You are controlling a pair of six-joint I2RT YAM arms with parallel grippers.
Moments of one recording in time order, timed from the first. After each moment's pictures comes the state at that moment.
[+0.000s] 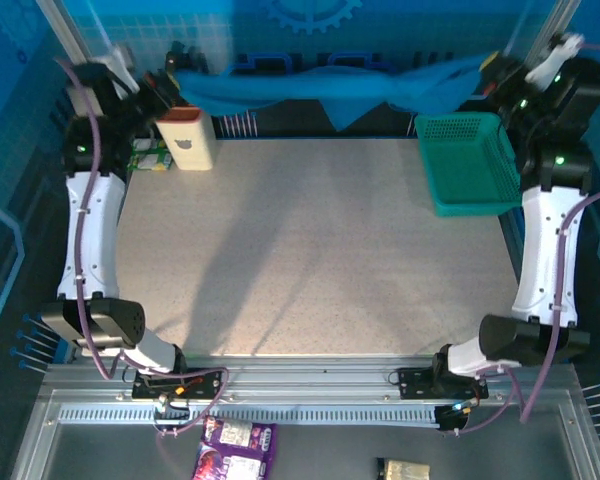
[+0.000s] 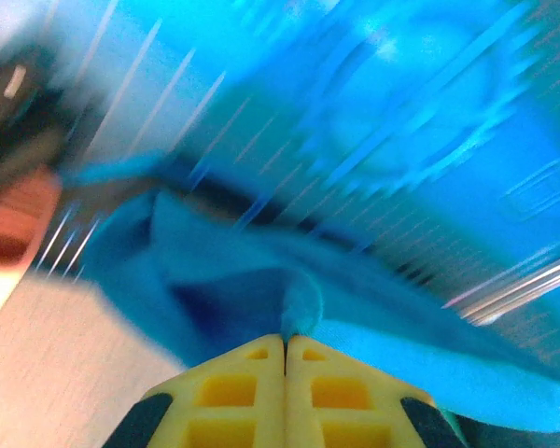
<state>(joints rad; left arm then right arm) 0.14 1.52 1.76 -0.51 0.43 -0.63 -0.19 1.41 1.81 -0.48 -0.41 0.68</state>
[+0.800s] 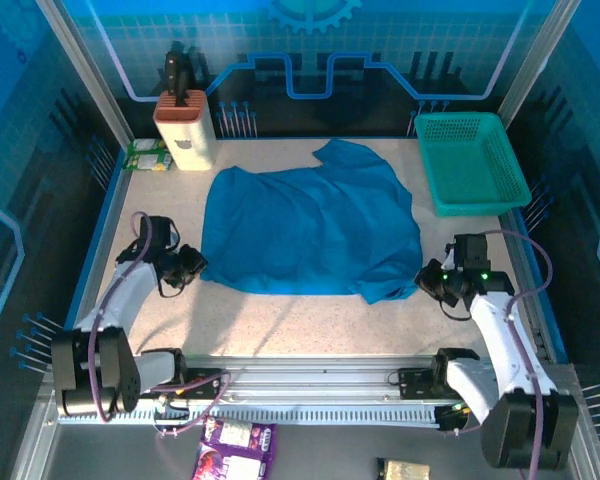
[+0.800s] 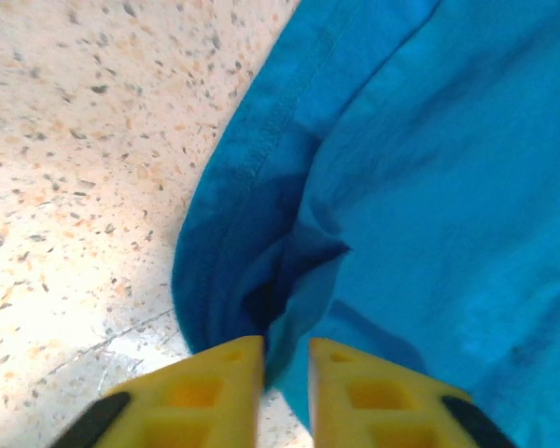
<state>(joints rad) 0.13 1.17 0.68 -0.62 0.29 -0.74 -0.06 0.88 0.62 -0.83 -0.26 0.58</state>
